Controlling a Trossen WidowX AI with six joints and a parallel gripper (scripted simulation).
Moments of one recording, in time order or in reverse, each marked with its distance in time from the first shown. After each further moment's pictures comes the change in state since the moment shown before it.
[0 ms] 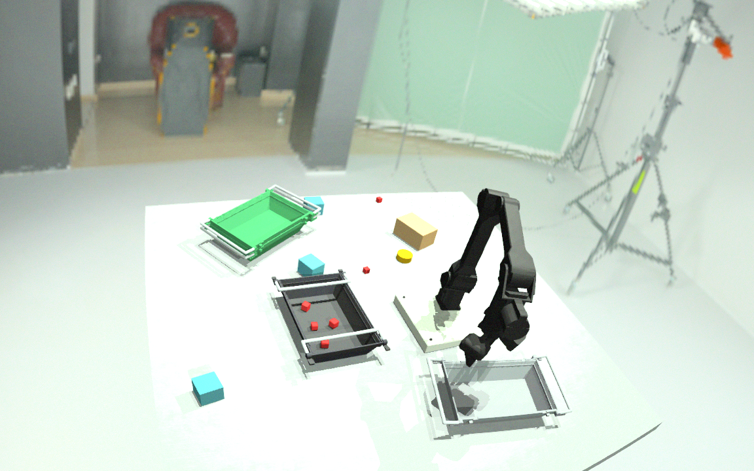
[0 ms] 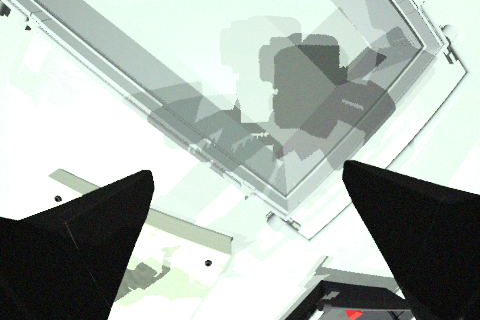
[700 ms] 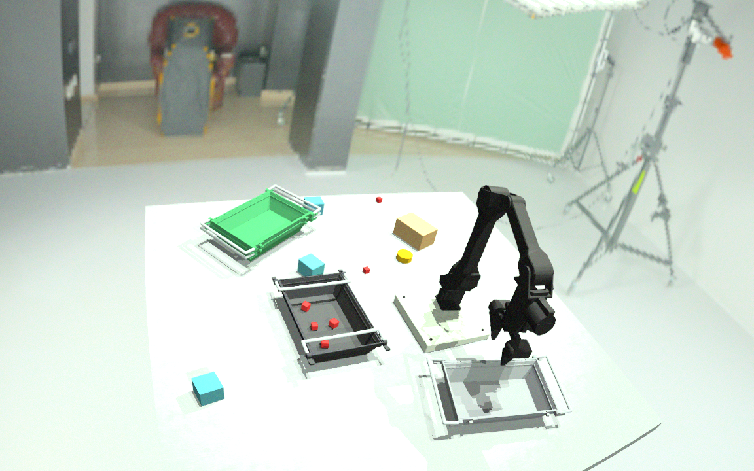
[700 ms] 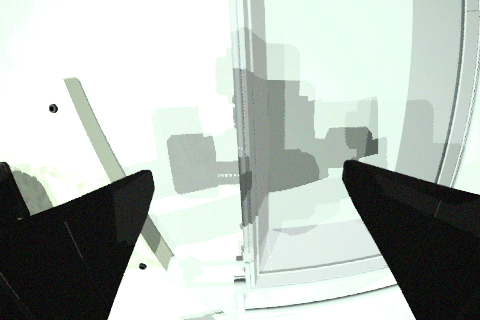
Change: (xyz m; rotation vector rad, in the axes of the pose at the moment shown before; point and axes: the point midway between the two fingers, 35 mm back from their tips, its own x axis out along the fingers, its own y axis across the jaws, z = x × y) arm 0.012 0.068 0.027 -0.813 -0.015 0.014
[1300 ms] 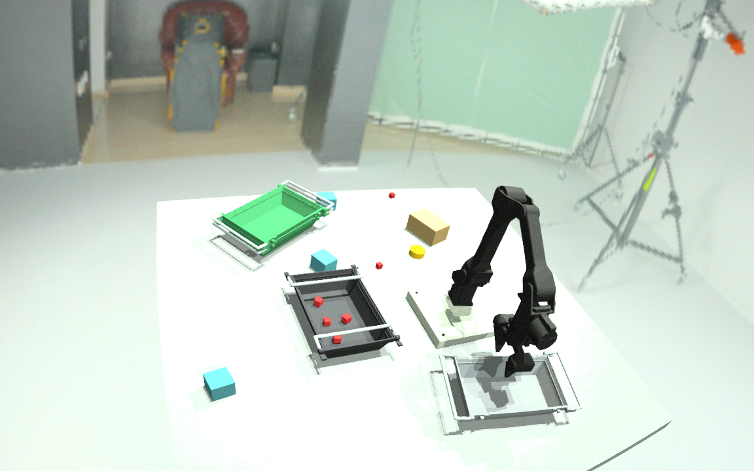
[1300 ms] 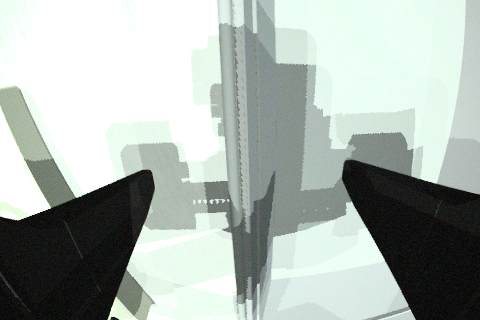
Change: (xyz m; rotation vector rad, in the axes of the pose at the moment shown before) arm 0.060 -0.003 0.001 -0.013 -0.002 -0.012
